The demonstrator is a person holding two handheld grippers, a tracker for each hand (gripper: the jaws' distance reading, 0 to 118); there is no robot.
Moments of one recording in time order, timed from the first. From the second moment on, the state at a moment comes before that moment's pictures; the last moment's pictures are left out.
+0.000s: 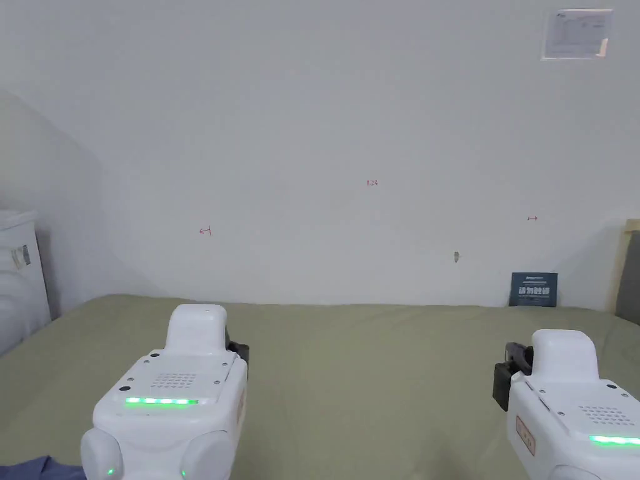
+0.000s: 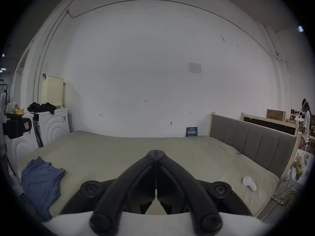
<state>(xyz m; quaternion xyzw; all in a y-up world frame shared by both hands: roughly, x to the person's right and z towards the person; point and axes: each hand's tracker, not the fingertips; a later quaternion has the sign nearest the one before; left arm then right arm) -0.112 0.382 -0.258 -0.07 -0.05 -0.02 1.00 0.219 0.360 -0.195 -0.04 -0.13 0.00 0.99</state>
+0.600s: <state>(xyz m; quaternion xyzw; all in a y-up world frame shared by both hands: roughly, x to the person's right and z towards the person) -0.282 0.371 -0.193 -0.10 0.17 -0.02 0.98 0.053 0.339 -0.254 -0.04 0.10 -0.01 0.99</state>
